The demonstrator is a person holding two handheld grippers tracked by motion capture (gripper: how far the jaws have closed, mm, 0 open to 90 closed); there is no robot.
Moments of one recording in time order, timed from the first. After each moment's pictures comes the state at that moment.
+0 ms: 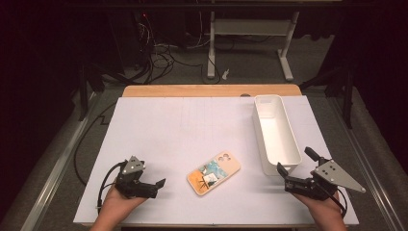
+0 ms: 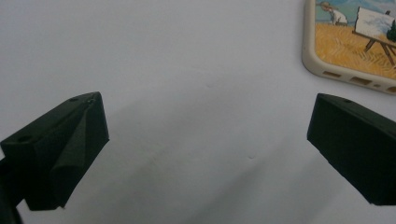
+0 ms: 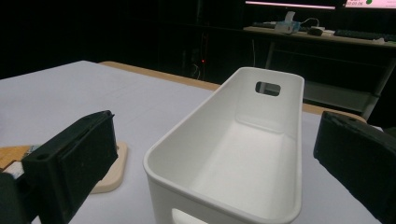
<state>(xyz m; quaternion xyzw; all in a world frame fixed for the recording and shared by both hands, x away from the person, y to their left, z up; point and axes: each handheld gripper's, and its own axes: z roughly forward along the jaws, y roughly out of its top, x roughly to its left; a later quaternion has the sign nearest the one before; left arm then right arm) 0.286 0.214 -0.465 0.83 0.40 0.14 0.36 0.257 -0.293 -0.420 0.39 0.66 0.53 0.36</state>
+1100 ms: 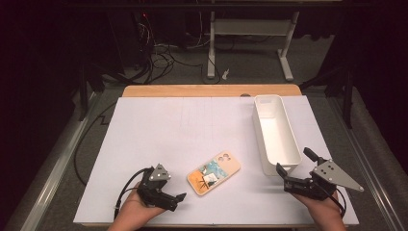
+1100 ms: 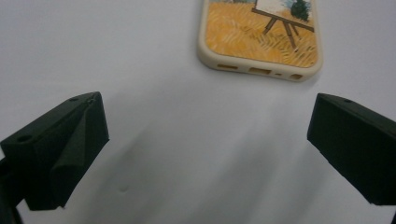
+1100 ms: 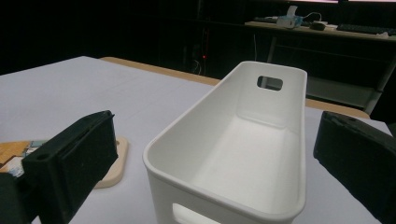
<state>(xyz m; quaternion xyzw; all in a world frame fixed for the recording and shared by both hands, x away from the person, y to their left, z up) 0.273 0.151 -0.466 0.87 0.34 0.07 0.34 0.259 -0.292 -0.423 0.39 0.67 0.53 0.35</state>
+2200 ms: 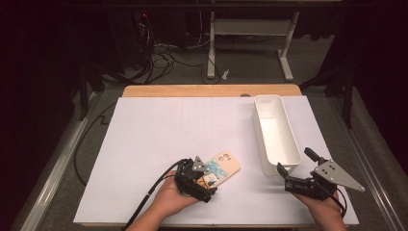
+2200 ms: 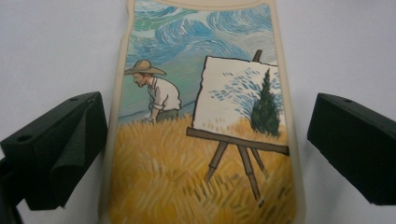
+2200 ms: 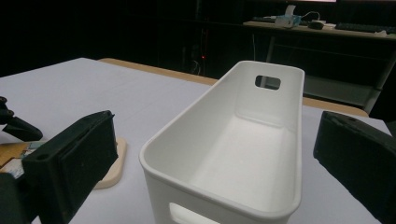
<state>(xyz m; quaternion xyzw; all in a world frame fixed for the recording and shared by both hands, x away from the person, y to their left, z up) 0.312 0.061 -0.476 0.90 0.29 0.07 0.31 0.259 -0.294 -0.424 0.40 0.67 0.53 0.35</state>
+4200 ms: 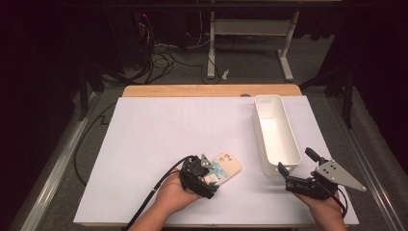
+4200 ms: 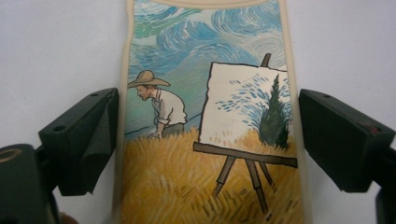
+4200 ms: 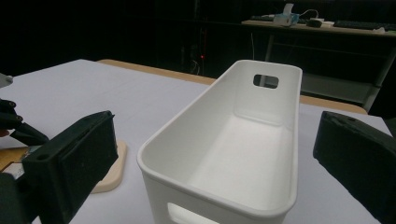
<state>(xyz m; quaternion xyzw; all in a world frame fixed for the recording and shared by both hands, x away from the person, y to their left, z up) 0.318 0.047 -0.468 0.92 0.29 0.06 0.26 0.259 -0.296 -0.423 0.40 0.66 0.53 0.35</state>
